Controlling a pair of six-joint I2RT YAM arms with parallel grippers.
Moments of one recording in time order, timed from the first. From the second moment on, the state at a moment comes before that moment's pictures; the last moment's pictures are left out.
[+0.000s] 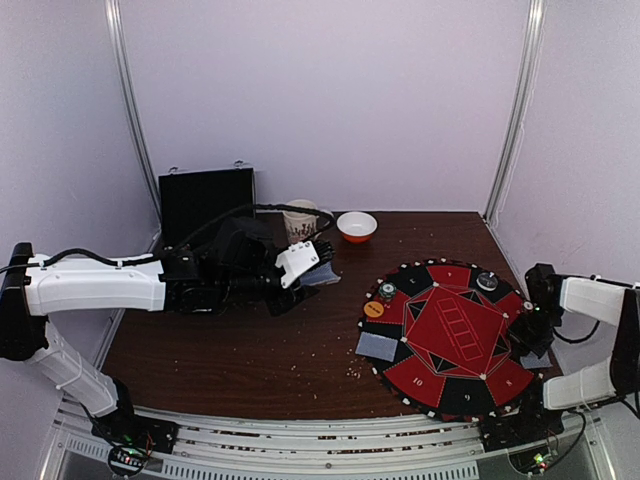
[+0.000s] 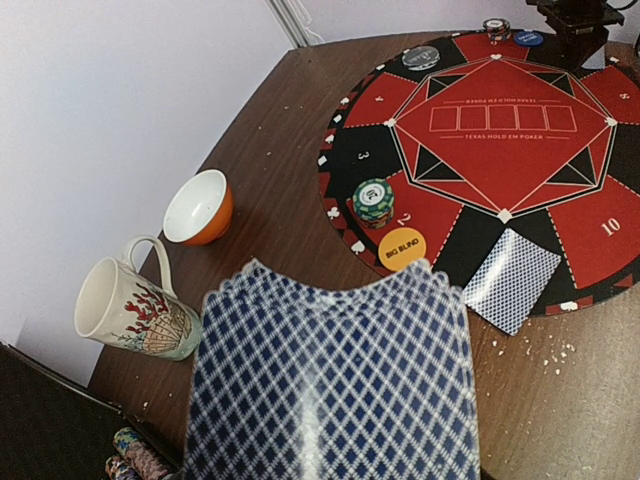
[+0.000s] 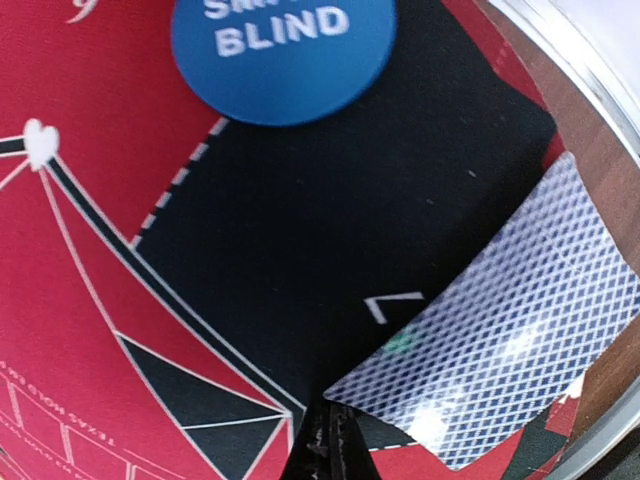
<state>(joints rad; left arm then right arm) -1.03 1.46 1.06 -0.13 -0.16 0.37 -0.17 1.21 0.56 -0.79 0.08 0.78</state>
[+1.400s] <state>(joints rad) -1.03 1.31 0.97 -0.06 0.09 0.51 0.82 1.46 1.14 -0.07 -0.60 0.60</state>
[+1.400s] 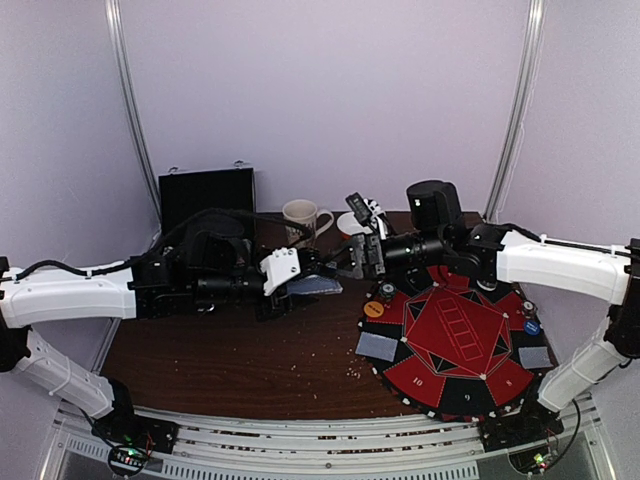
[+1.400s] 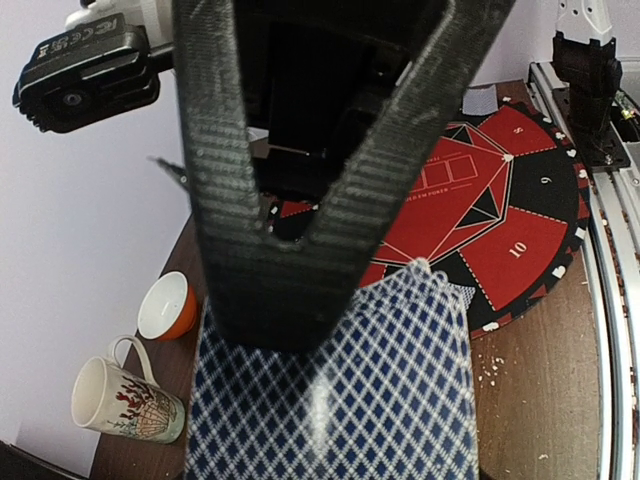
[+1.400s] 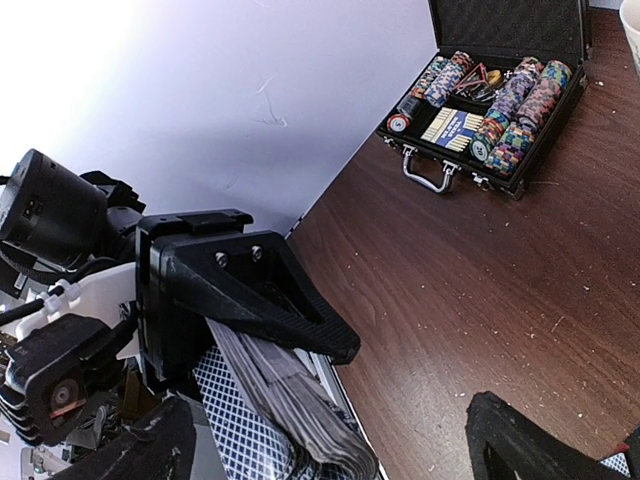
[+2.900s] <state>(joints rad) -1.03 1.33 0.99 -0.15 0.12 0.53 0.91 1.54 1.16 -0.02 -0.63 0.56</state>
